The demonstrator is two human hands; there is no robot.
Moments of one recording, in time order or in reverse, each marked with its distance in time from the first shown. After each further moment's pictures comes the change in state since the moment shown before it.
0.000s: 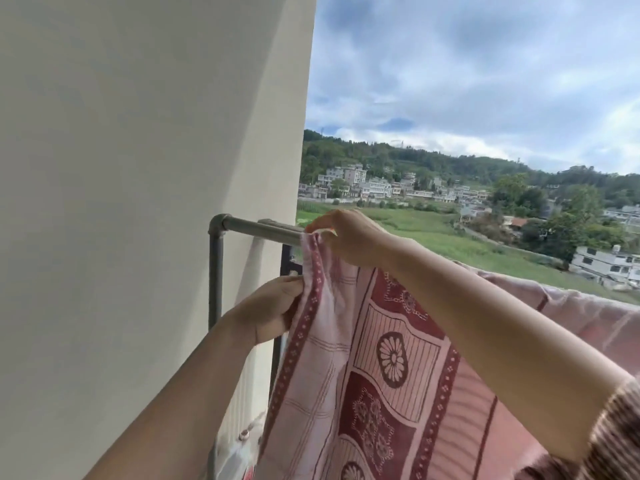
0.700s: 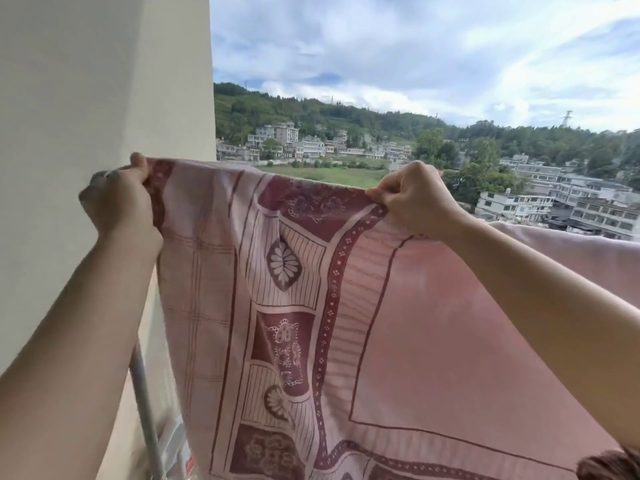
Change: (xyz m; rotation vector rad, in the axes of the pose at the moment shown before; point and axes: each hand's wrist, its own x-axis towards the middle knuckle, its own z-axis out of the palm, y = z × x) left_hand 0.011 0.049 -0.010 -0.198 0.883 0.401; right_hand -0.143 0.096 -0.059 0.110 0.351 0.412
